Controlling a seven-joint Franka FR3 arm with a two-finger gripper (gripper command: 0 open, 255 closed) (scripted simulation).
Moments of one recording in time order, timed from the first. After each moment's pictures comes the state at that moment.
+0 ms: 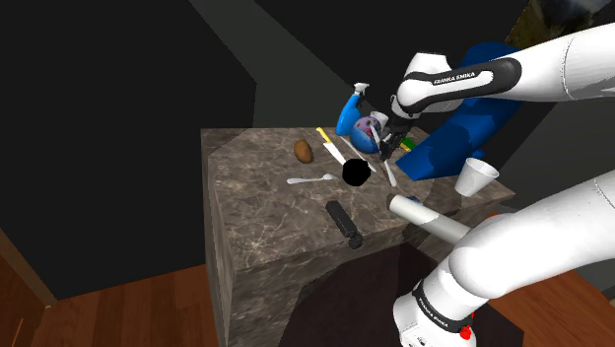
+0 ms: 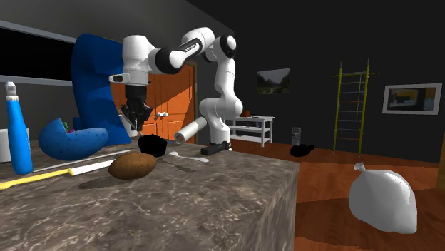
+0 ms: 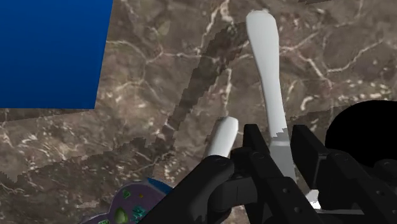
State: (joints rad) arm -0.19 -0.34 -0.34 -2.45 -0.22 2.13 -0.35
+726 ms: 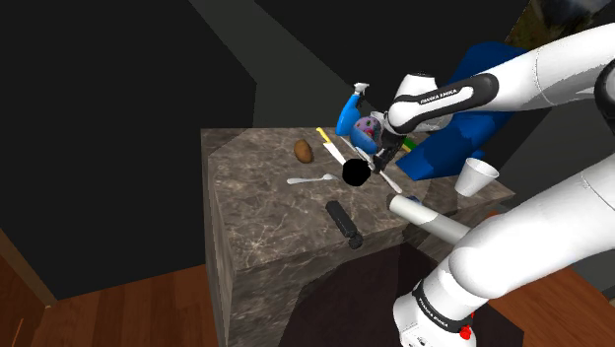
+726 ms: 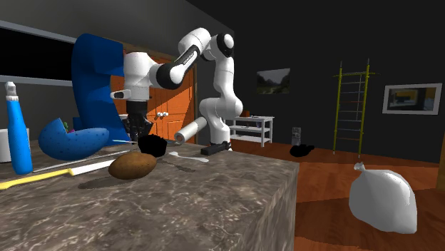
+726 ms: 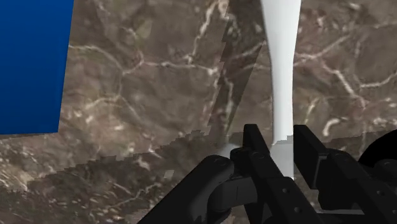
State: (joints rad) arm -0.18 -0.26 -0.37 -2.53 -0.22 2.30 -0.35
